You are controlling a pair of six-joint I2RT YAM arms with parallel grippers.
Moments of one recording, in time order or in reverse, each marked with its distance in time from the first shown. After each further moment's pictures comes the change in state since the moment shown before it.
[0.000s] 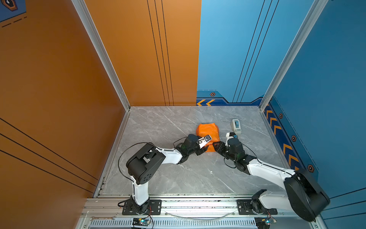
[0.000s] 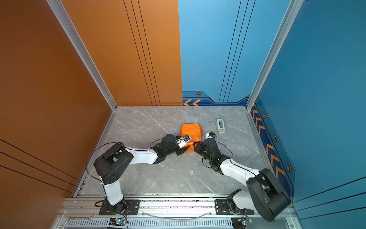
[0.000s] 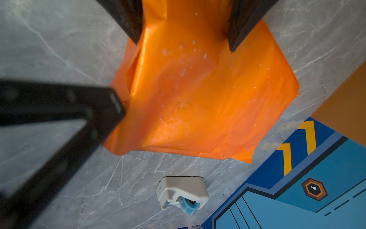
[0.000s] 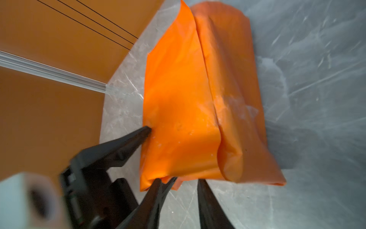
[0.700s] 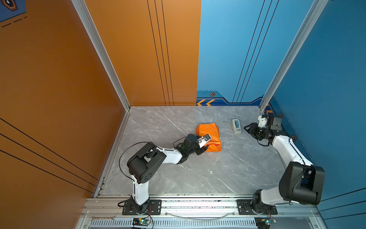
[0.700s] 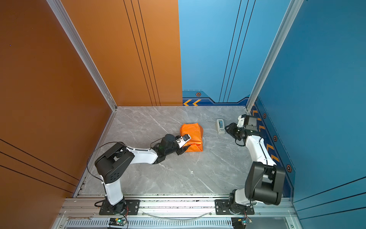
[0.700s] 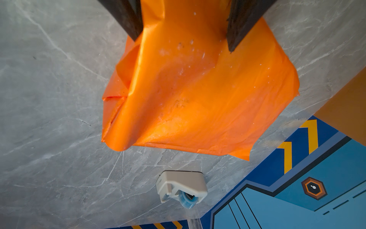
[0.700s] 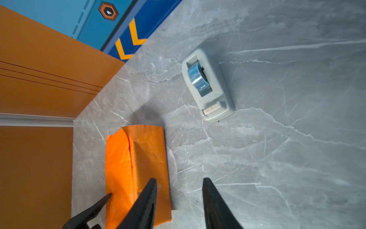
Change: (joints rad) left arm 0.008 0.013 -0.002 0.039 0.029 -0.027; right arm -0.723 0.280 0.566 -0.639 -0.439 -0.528
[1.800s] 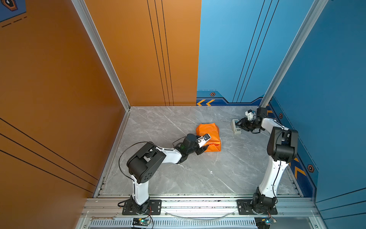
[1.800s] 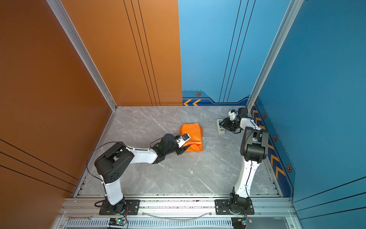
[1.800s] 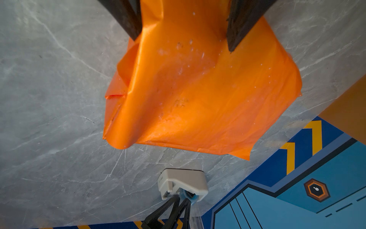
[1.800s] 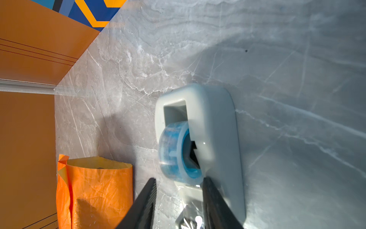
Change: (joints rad) left arm 0.011 -0.001 -0.002 0.003 0.026 -0.017; right arm 0.013 0.632 0.496 -0.096 -0.155 -0.229
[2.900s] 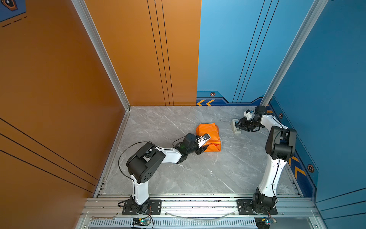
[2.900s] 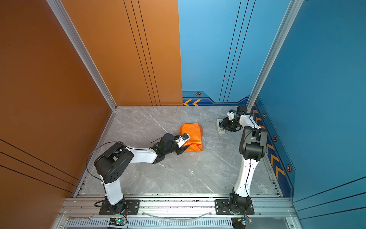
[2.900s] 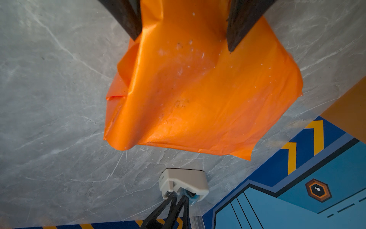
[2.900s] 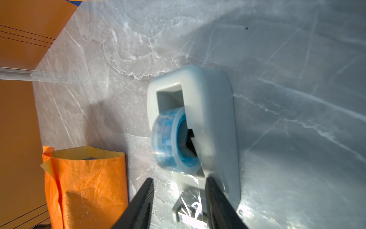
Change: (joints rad) left arm 0.007 -0.003 -0.003 0.000 0.014 0.000; right arm 0.021 0.043 0.129 -0.215 0.081 -0.071
